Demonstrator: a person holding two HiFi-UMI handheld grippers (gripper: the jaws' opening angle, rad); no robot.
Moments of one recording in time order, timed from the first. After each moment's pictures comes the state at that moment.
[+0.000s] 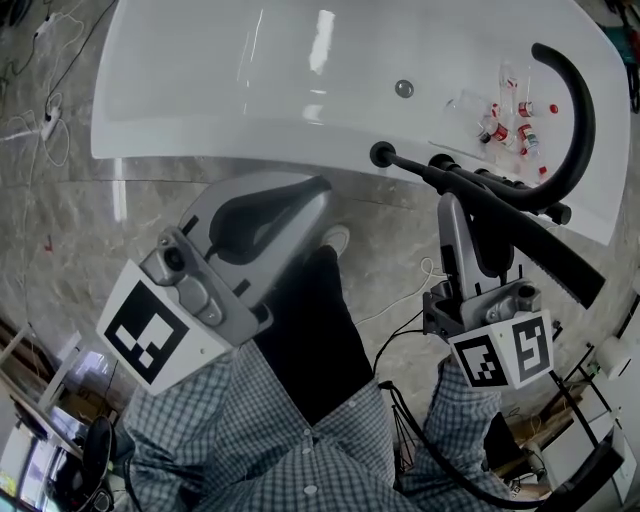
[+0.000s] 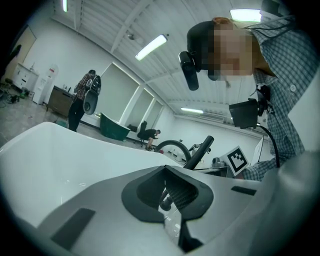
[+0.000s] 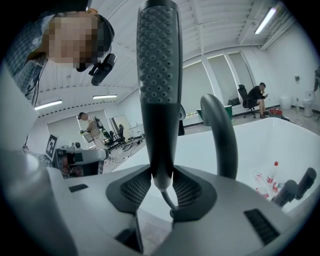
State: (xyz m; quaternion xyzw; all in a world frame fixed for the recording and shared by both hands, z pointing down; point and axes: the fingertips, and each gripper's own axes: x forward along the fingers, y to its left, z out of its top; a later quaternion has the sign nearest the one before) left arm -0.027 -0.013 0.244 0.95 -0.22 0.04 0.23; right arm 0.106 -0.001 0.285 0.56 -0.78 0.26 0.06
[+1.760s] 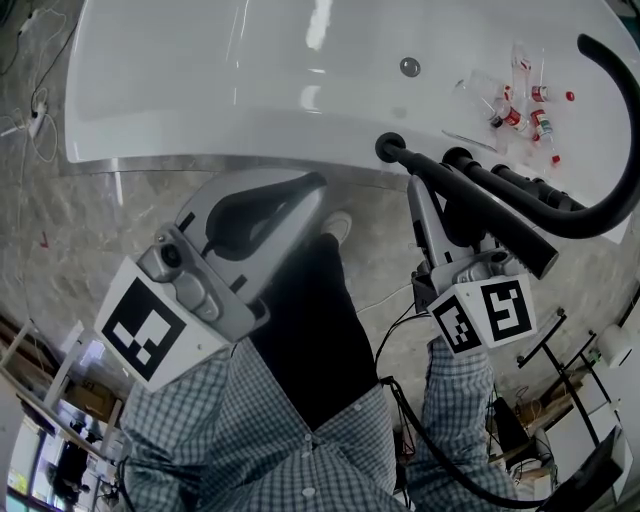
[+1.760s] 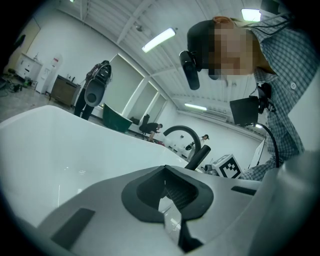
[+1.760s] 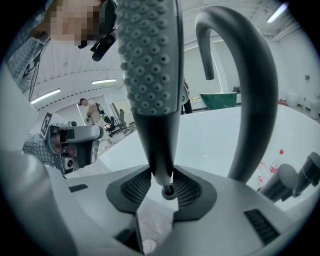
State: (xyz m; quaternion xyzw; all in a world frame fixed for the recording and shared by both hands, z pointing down) left arm -0.022 -0.025 0.314 0.94 -0.22 0.06 0.27; right arm 0.093 -0.012 0.398 0.53 -0.78 0.30 0.14
